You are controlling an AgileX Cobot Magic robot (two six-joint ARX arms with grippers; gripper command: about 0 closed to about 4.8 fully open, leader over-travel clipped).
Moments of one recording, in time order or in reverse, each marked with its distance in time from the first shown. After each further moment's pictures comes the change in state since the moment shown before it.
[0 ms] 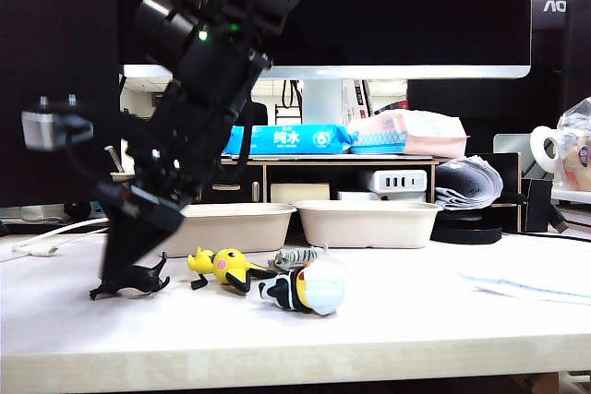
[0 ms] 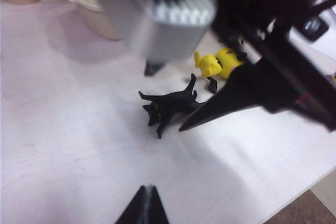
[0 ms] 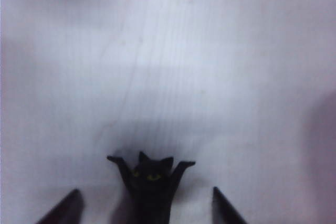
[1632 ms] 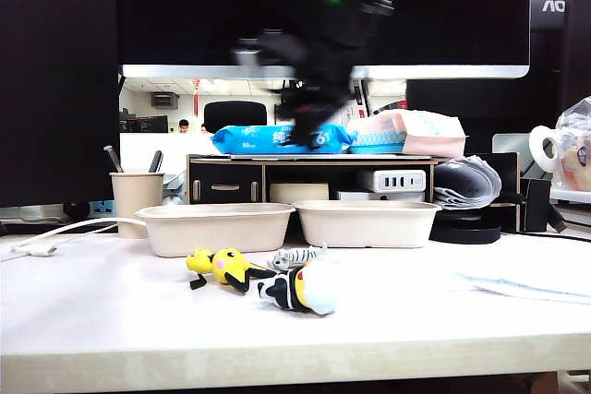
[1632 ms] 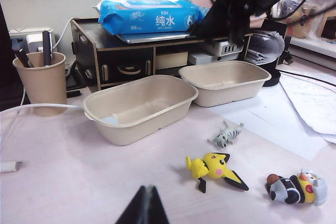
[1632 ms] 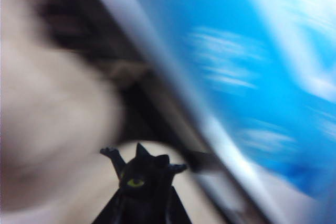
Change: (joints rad) left arm 0.000 -0.328 0.000 0.014 0.000 0.000; right arm -0.341 -0.163 0.006 0.195 0.331 0.229
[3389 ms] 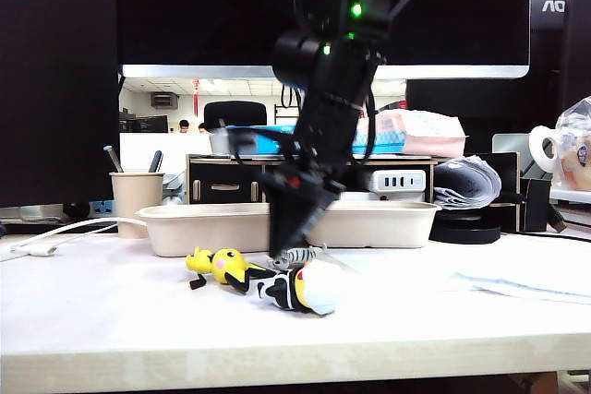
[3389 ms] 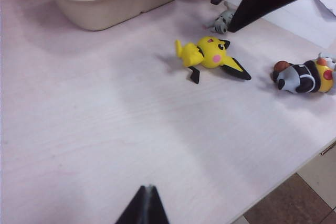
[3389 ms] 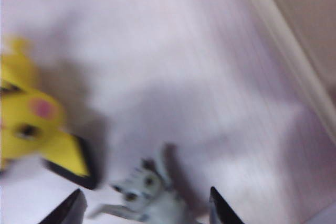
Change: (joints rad) left arm -0.048 0.361 0.000 -0.007 -0.001 0.000; right arm 0.064 0.124 -0.002 -0.428 -0.313 -0.102
